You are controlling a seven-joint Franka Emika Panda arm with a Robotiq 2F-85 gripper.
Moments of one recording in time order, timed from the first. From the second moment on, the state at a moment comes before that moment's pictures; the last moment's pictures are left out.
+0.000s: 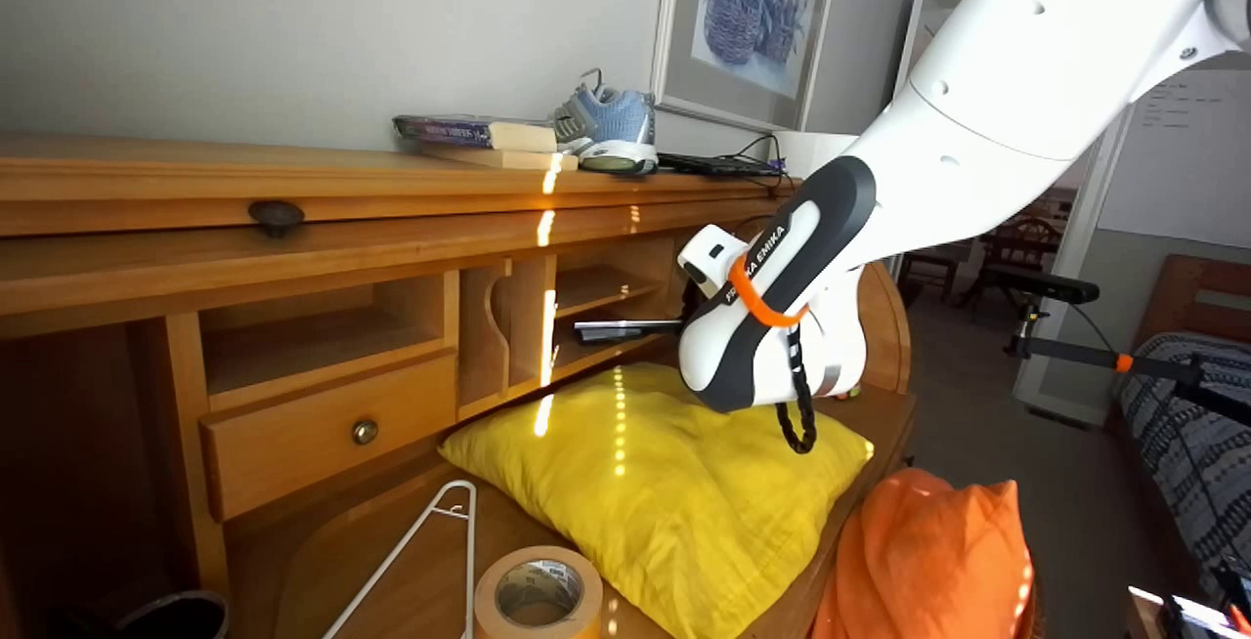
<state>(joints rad) 0.57 0.67 -0.66 -2.17 0.74 3.57 -1.50</state>
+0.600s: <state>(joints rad) 0.41 0.73 -0.53 -2.10 0.65 3.67 -1.45</state>
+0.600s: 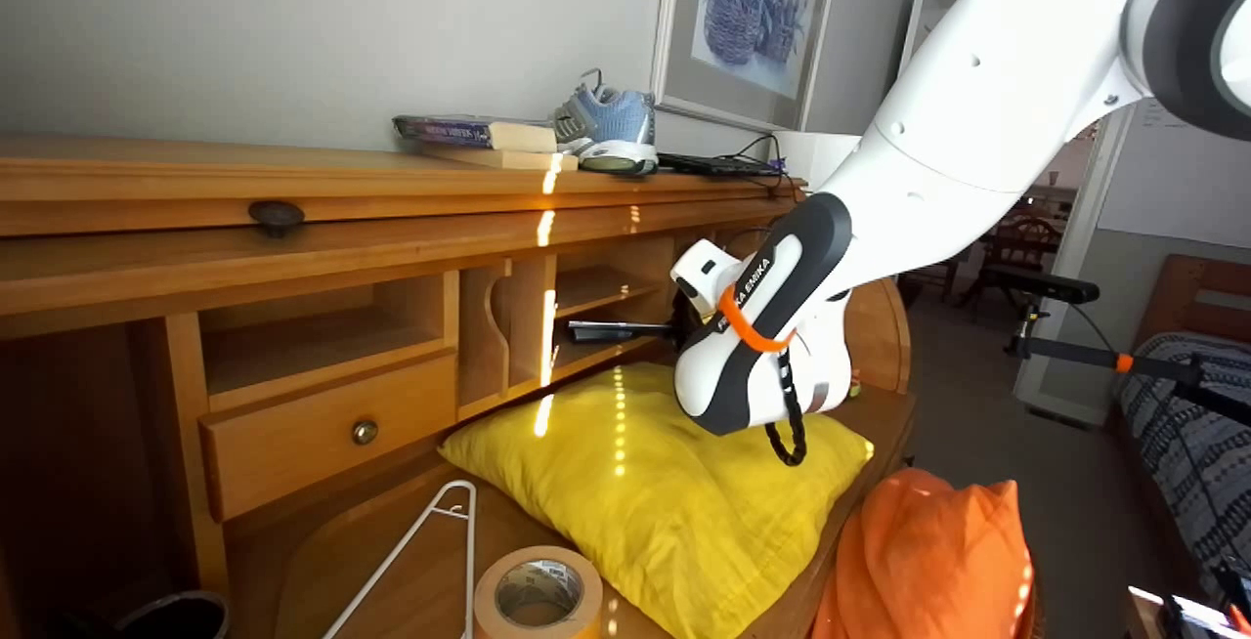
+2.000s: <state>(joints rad) 0.32 0.83 -0.44 -1.95 0.54 3.75 -1.41</state>
